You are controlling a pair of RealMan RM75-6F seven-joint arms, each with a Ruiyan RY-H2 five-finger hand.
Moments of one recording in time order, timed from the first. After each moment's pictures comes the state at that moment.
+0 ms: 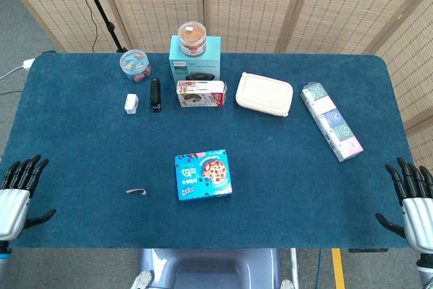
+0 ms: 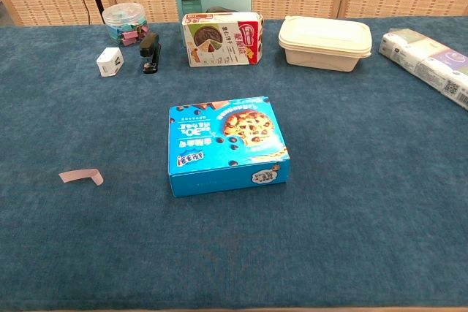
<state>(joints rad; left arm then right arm) -0.06 -1.10 0.01 -1.70 1.56 1.51 0.09 0.00 -1.03 0.04 -1.71 -1.58 1.62 -0.15</state>
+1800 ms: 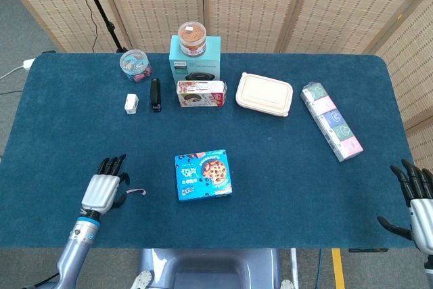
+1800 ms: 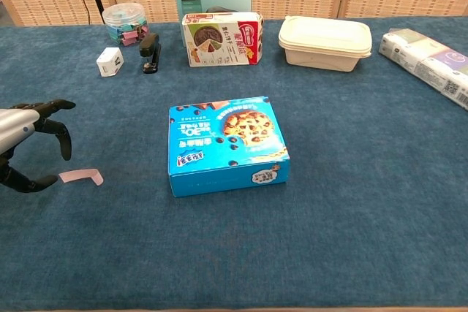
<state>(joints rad) -0.32 -1.56 -0.07 -1.57 1.24 1.17 0.49 0.00 -0.96 0.04 -1.74 -1.57 1.57 0.01</state>
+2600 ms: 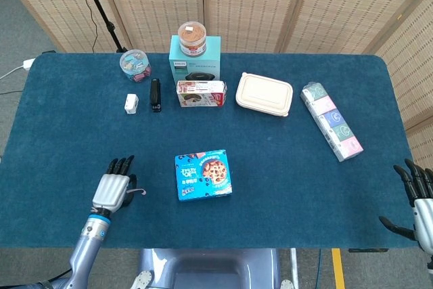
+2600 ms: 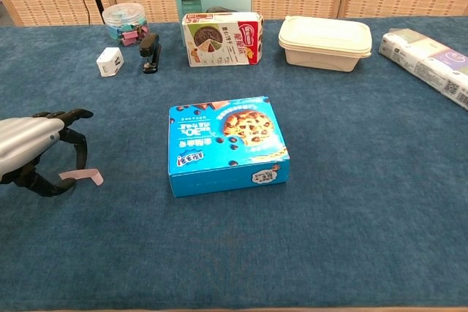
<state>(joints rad) -0.37 -1.63 -0.08 -1.56 1.15 1.16 0.59 -0.01 -0.95 0.04 -1.74 -1.57 1.57 0.05</state>
